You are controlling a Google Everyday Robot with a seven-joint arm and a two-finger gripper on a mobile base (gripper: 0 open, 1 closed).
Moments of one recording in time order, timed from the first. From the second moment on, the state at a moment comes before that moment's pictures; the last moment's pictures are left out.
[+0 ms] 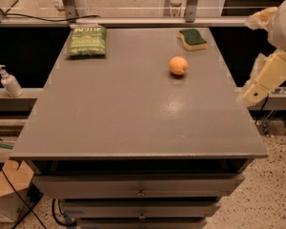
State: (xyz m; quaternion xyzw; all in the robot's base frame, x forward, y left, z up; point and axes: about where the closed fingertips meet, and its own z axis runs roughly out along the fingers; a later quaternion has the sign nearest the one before) arm 0.478 -0.203 0.989 -0.59 0.75 0.02 0.29
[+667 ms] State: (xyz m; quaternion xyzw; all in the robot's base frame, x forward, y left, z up) arm 0.547 -0.211 0.985 -0.56 0.74 0.04 0.36
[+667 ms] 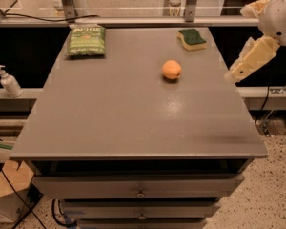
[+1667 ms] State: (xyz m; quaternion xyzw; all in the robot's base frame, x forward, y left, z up) arm 0.595 -0.206 0.970 -0.51 0.76 0.07 0.40
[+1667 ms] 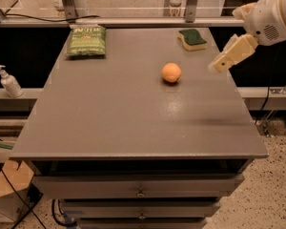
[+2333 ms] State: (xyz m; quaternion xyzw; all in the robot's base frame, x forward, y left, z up) arm 0.670 -0.216 0.938 -0.42 0.79 0.09 0.44
